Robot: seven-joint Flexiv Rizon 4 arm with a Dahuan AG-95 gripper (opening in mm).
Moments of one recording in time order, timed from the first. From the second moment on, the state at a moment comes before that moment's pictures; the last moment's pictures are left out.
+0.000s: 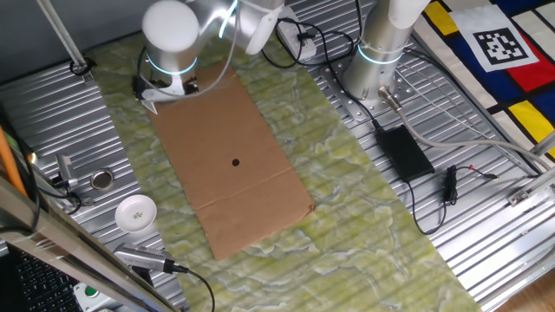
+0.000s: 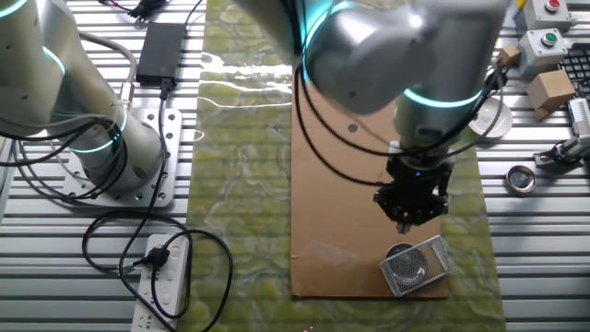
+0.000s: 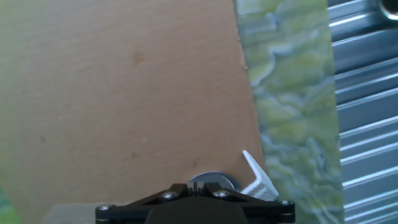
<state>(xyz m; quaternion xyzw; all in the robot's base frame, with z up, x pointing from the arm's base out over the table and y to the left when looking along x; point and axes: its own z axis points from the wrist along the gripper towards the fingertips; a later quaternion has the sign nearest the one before) 0.557 -0.169 0.060 0.60 -0.78 0.17 0.10</state>
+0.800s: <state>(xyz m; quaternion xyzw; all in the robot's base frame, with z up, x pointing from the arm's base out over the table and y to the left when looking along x) 0.556 -0.181 0.045 0.61 -0.76 0.19 0.10</state>
